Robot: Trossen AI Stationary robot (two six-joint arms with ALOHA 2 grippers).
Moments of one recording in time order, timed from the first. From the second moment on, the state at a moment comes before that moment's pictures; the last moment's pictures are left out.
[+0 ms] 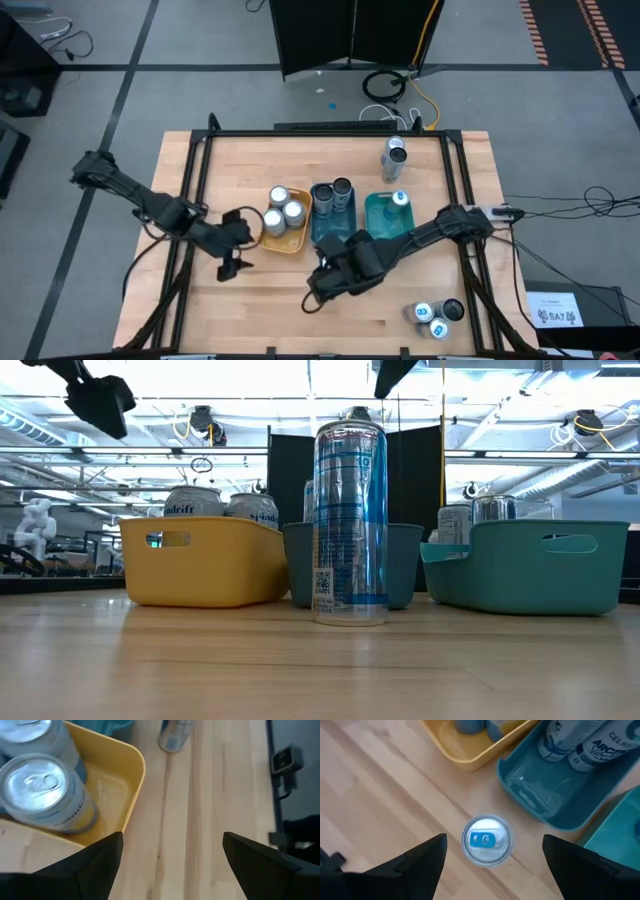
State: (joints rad) left arm -0.50 1.04 0.88 -0.77 -0.16 -0.58; right arm 0.43 2.20 2.33 -1.49 0.39 1.24
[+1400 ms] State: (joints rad) left arm -0.50 1.00 0.88 -0.77 -0.16 -0.60; right arm 0.40 2.21 2.07 -1.24 0.27 1.42
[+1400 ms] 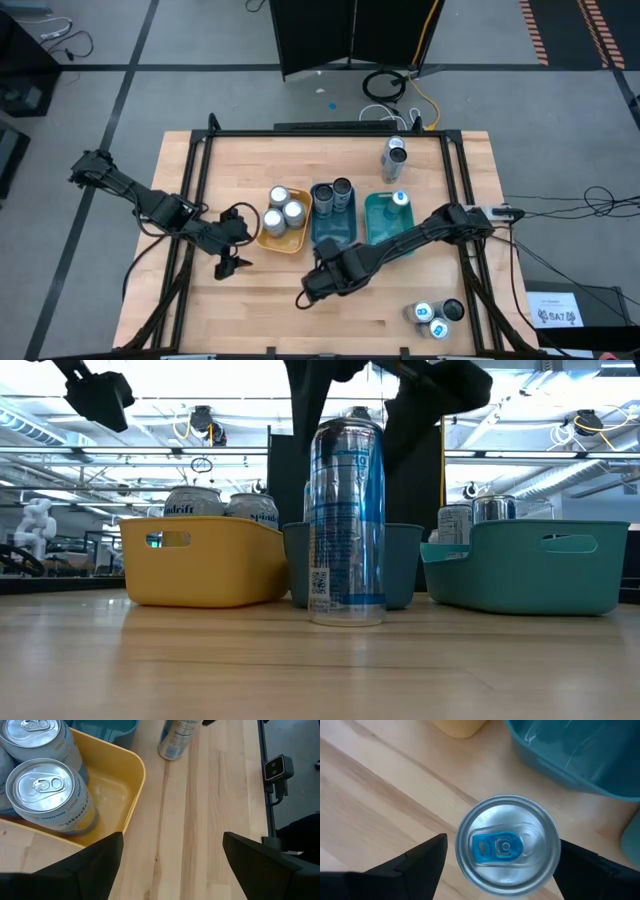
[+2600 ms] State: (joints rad) left arm -0.50 1.00 0.88 -0.76 -0.25 -0.59; right arm 0.47 1.87 1.89 -1.57 0.49 1.70
